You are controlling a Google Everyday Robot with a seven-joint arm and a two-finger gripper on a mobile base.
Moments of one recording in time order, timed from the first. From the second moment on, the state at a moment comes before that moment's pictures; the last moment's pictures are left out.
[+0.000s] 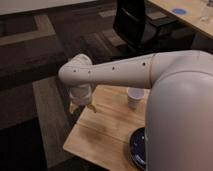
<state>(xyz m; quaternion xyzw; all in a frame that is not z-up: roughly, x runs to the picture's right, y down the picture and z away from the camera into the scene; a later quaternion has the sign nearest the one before) -0.105 0.100 0.704 -0.26 0.23 0.64 0.68</state>
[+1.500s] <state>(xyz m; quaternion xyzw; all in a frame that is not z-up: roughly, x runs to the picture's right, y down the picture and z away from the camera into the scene) -0.043 0.071 0.684 -0.22 0.21 0.69 0.66</state>
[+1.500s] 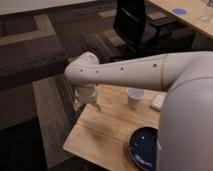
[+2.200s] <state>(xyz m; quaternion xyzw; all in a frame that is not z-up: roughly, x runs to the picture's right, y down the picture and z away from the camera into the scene) 0.059 0.062 0.652 -0.19 0.20 0.73 0.62</state>
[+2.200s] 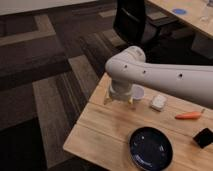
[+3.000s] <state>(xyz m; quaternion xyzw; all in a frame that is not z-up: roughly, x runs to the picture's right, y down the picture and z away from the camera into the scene) 0.187 0.094 0.690 -0.21 0.20 0.80 0.52</state>
